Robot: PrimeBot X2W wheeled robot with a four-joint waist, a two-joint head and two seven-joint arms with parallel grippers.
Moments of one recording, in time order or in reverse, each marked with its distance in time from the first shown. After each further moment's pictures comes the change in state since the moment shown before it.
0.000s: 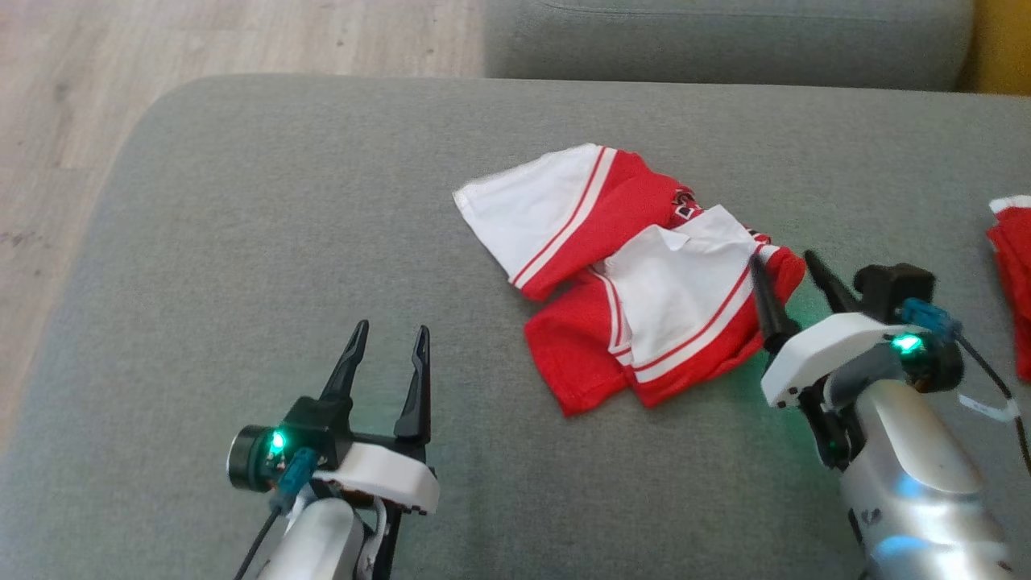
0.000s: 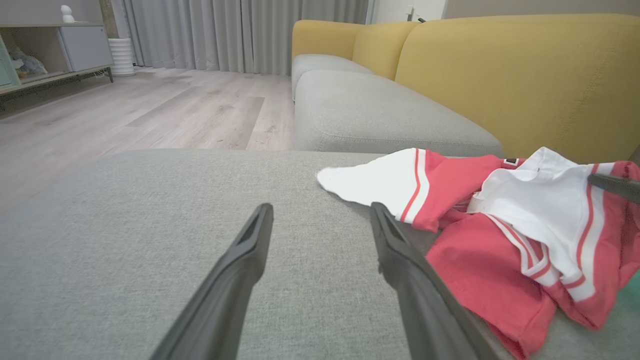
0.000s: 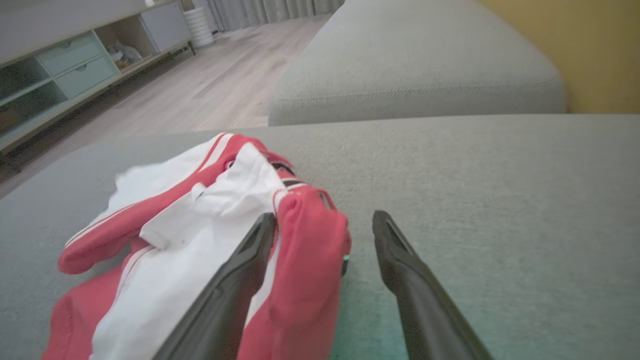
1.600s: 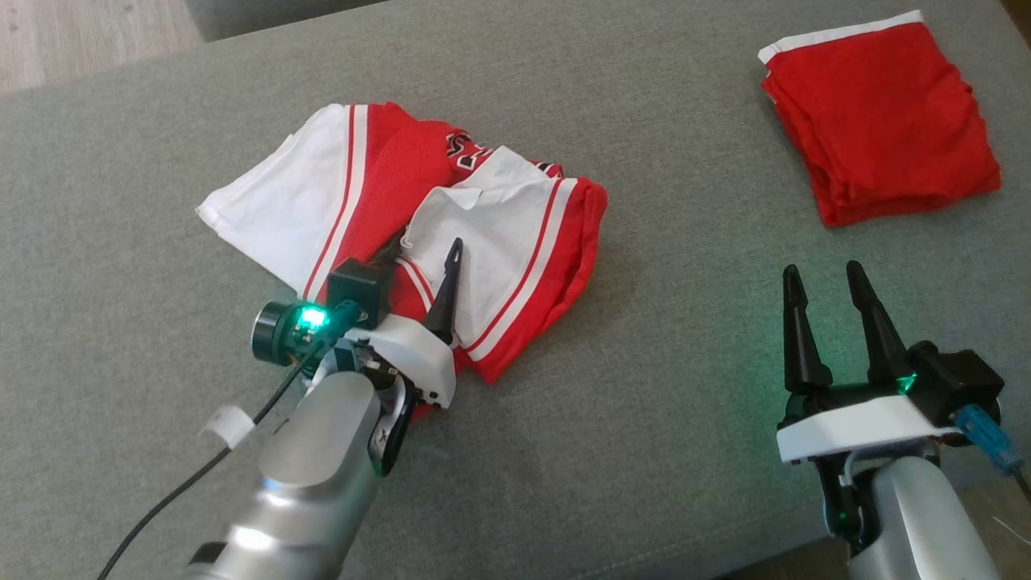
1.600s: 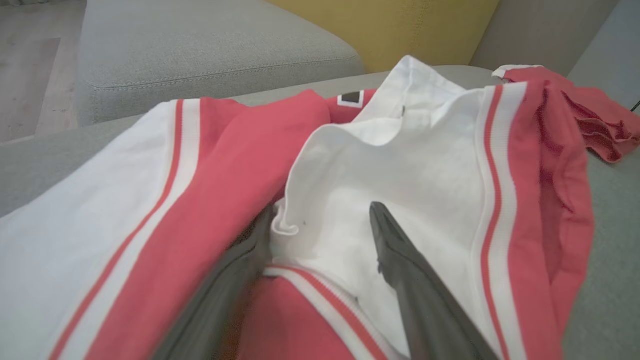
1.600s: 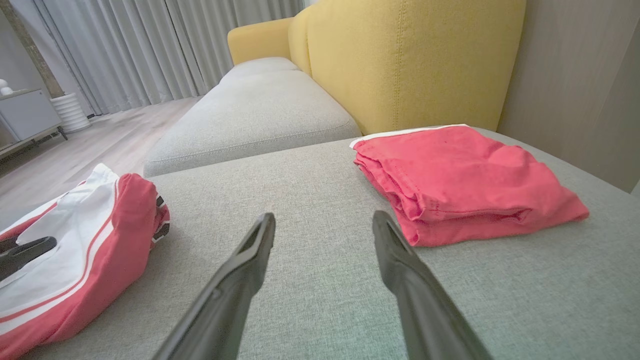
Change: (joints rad) left arm -0.382 -0.003 -0.196 0.324 -0.119 -0.025 0.107; right arm 0.325 0.073 -0.114 -0.509 -0.088 0.000 -0.136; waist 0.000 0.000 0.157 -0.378
